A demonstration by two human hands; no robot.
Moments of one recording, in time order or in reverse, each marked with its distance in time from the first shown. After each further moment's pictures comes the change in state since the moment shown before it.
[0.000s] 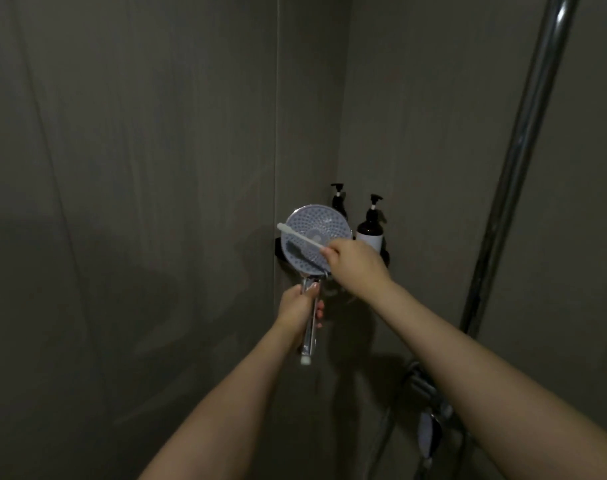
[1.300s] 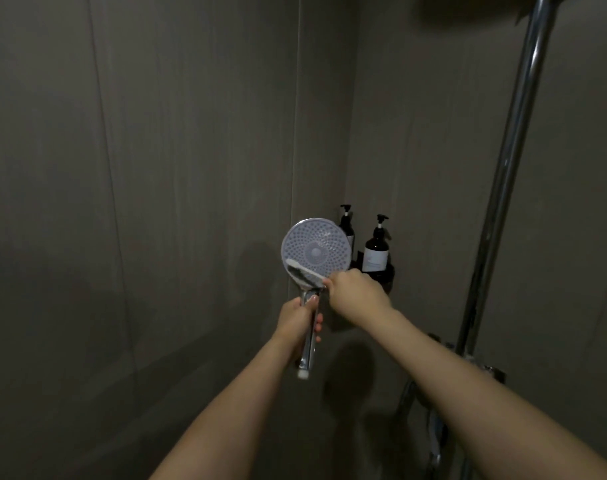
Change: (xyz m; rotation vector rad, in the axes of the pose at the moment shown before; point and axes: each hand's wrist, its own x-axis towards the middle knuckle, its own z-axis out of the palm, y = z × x) left_hand -0.047 0.027 -0.044 0.002 -0.029 -0.010; right_hand -0.041 -0.075 -0.016 -0.197 -0.176 0.101
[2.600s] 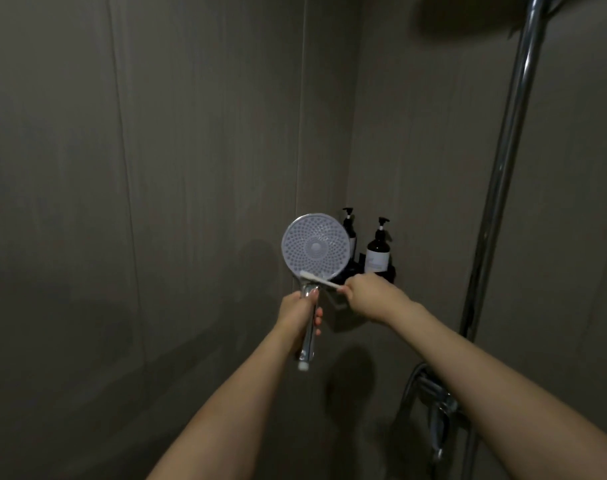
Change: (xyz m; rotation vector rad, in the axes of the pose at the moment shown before) left_hand -0.019 0.020 -0.008 -0.007 0.033 -0.013; right_hand -0.007 0.012 -0.016 -0.013 -0.212 0.033
